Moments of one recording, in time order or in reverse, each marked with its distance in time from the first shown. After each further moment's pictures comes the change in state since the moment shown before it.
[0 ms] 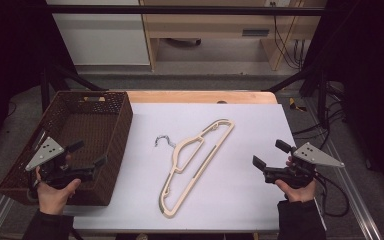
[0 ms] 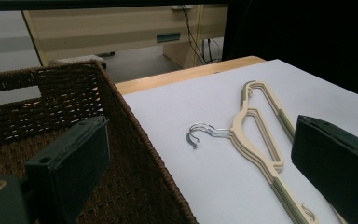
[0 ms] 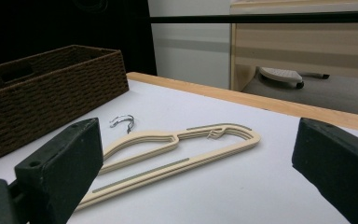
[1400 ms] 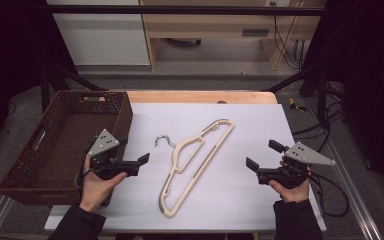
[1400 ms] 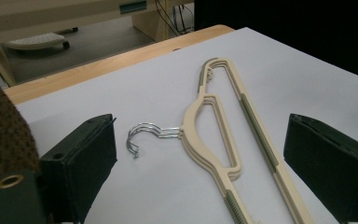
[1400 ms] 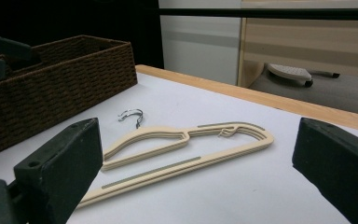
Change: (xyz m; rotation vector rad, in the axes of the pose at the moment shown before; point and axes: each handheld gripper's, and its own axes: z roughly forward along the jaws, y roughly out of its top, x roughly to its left) left arm -0.069 0.017 0.080 0.152 -0.103 0.080; right arm 0.012 0.003 0.010 0.031 0.026 -0.037
